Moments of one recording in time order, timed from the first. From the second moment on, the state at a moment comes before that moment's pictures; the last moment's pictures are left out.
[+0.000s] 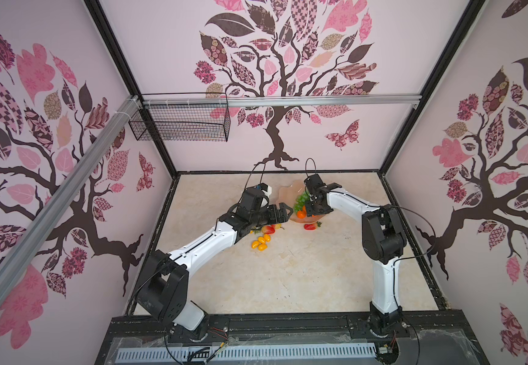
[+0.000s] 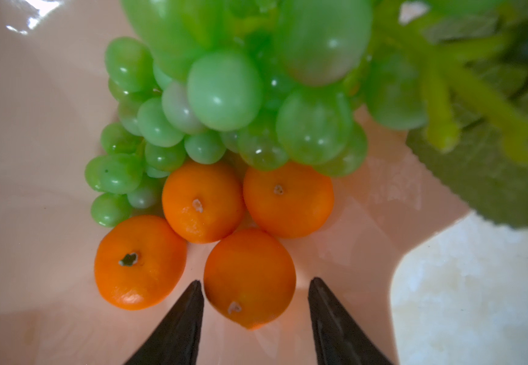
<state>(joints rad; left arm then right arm) -0.58 1.52 1.10 -0.15 0.31 -0.66 0.39 2.08 1.63 -0.74 0.19 0.25</state>
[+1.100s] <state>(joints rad) -0.82 1.72 1.37 -0.39 0.18 -0.41 0.08 1.41 0.75 -0.18 -0.38 0.65</state>
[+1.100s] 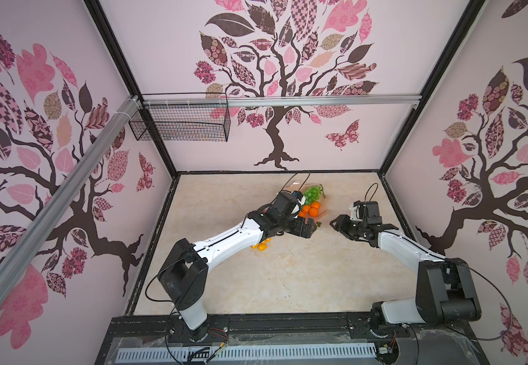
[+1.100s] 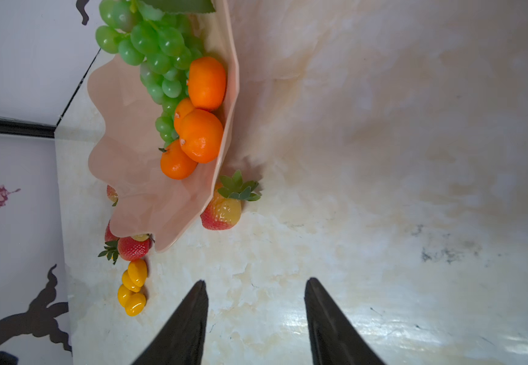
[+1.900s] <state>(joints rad) -0.86 1.78 1.47 -0.50 0.11 -0.35 0.07 1.69 0.83 -0.04 -0.51 0.78</state>
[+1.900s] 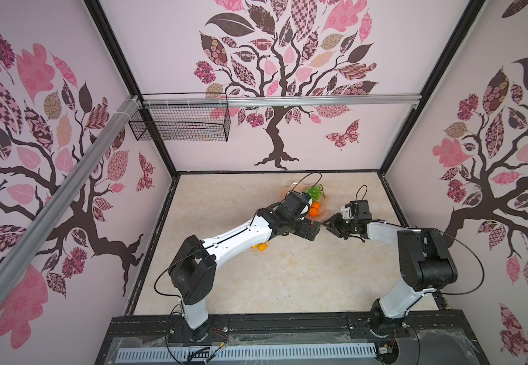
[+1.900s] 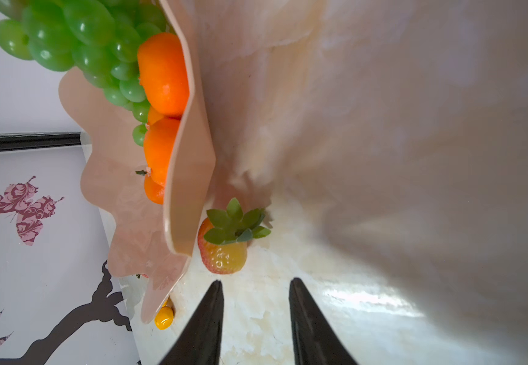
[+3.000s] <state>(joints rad) -0.86 1.81 1.47 -0.51 0.11 -0.35 0.07 1.84 0.90 0.06 -0.62 0.83</state>
